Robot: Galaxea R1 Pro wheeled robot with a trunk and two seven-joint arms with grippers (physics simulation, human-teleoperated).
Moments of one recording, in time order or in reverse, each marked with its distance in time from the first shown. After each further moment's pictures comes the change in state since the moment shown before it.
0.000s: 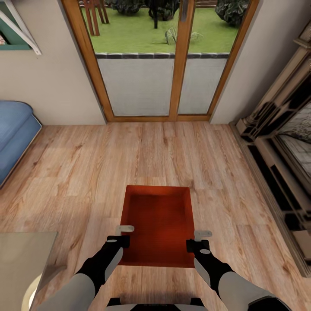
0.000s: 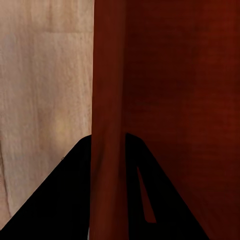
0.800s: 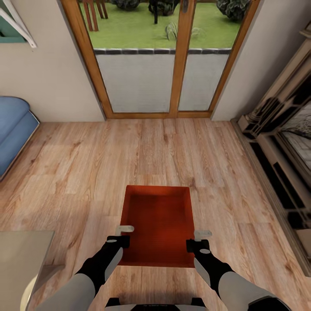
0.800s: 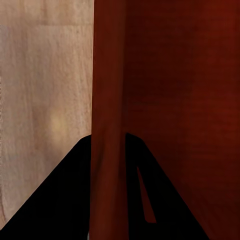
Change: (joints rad) left arm 0.000 0.001 0.000 0.002 0.003 0.000 0.000; right arm 0.000 0.000 0.003 -0.003 0.001 0.005 -0.002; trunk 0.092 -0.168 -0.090
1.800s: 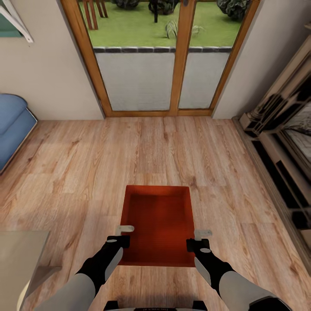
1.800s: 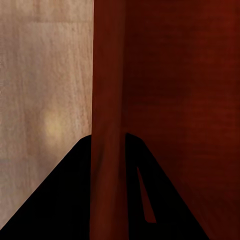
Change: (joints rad) left arm 0.000 -0.002 0.004 -0.001 0.002 0.001 -0.001; right arm 0.000 -0.005 -0.003 -0.013 0.005 0.013 0.010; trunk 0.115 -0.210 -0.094
